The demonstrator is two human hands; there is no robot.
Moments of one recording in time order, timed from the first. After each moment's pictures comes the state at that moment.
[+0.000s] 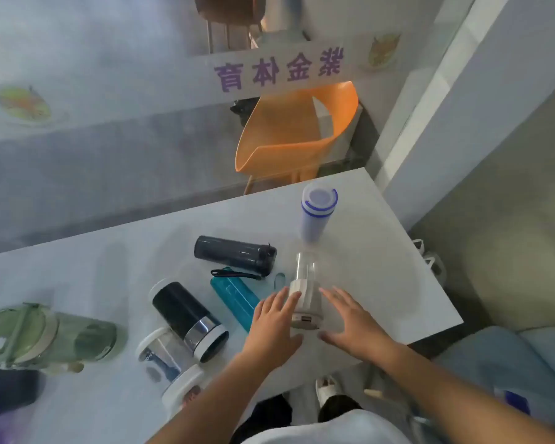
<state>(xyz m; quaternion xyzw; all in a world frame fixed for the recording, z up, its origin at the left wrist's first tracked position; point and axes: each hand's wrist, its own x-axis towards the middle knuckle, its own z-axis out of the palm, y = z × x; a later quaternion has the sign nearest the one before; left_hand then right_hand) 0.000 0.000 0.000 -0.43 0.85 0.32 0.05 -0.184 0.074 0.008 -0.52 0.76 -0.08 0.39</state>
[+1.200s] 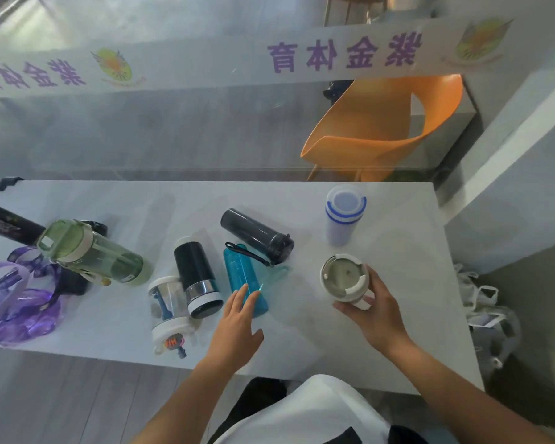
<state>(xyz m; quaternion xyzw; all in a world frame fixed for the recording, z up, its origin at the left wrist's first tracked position) -0.002 0.040 -0.010 -0.67 0.68 0.29 0.03 -0.277 0.033 -0.019 -0.49 0.64 -0.42 0.42</state>
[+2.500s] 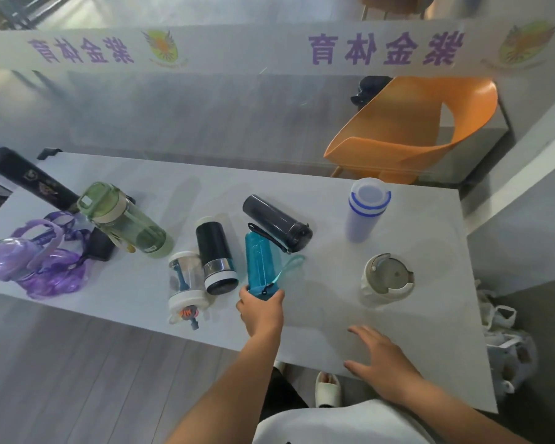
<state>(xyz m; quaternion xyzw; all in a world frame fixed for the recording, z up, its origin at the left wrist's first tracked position) -0.051 0.038 -0.041 -0.83 0.18 0.39 -0.35 -0.279 0.102 -0.040 -0.68 0.62 0.01 0.40</state>
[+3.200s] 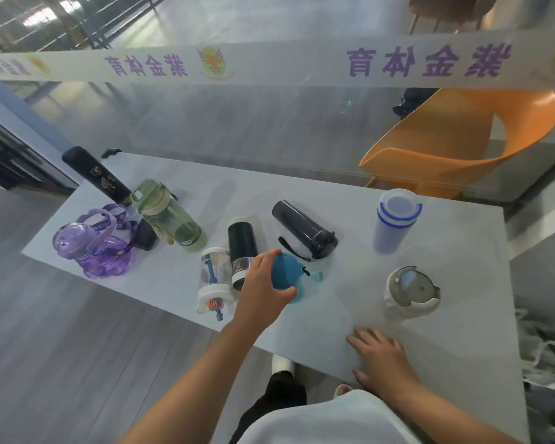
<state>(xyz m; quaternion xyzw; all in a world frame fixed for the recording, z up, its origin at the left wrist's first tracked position) -0.005 0.045 0.041 -0.73 0.57 0.25 -0.27 -0.260 0.091 -0.067 -0.80 0.54 0.12 0.25</state>
